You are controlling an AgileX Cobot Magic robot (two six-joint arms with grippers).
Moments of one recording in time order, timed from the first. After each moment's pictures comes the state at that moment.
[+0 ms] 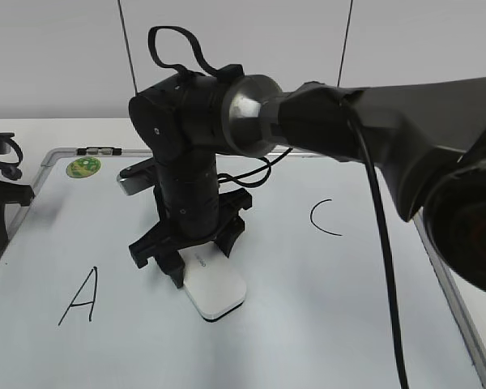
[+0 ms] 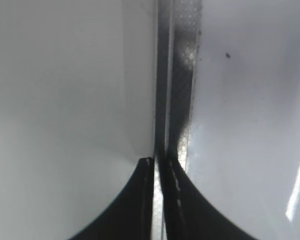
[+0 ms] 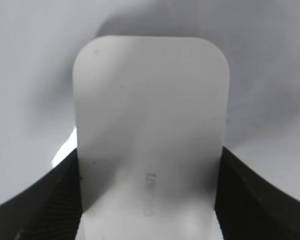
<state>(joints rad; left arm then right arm) 0.05 2.09 -1.38 -0.05 0.94 0.02 0.79 2.36 -1.98 -0.04 1.23 0.19</state>
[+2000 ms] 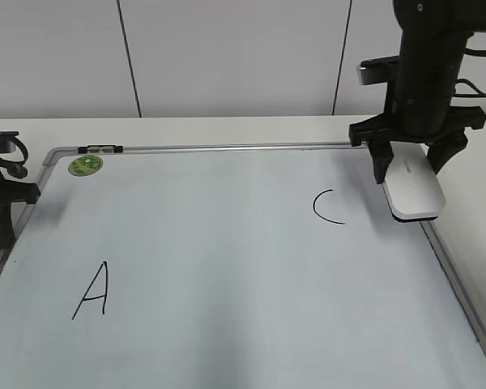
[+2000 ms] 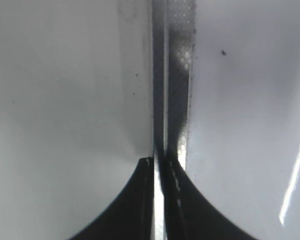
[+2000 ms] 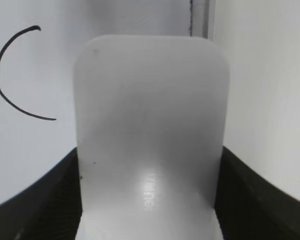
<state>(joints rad) 0.05 2.09 -1.38 -0.05 0.94 0.01 0.26 2.02 -1.68 -0.17 1.22 0.28</state>
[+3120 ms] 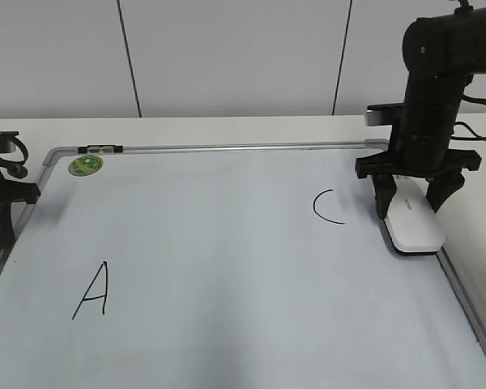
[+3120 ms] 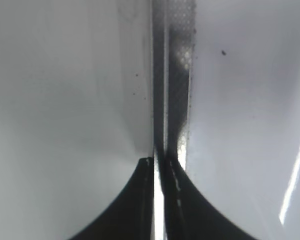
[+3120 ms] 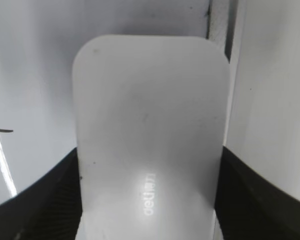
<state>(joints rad) 0.05 2.09 -1.38 -0.05 0.94 0.01 0.18 2.15 -1.67 -0.05 1.22 0.19</state>
